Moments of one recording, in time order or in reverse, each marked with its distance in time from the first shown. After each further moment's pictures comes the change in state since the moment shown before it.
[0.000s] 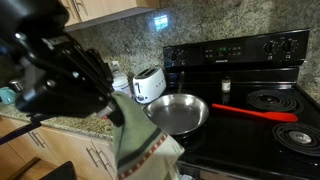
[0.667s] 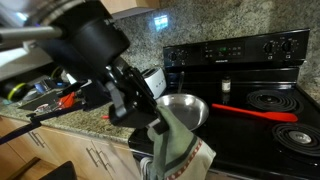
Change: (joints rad) arm -0.018 0.229 0.033 0.032 -0.050 0.213 0.055
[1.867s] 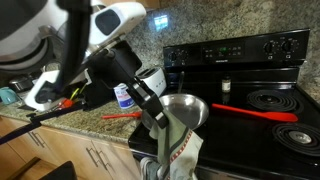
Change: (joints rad) arm 0.037 0.153 0.140 0.018 -0.194 0.065 0.008
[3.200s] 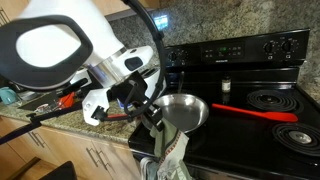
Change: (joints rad) arm 0.116 0.207 -0.016 0.001 0.002 0.166 -0.035
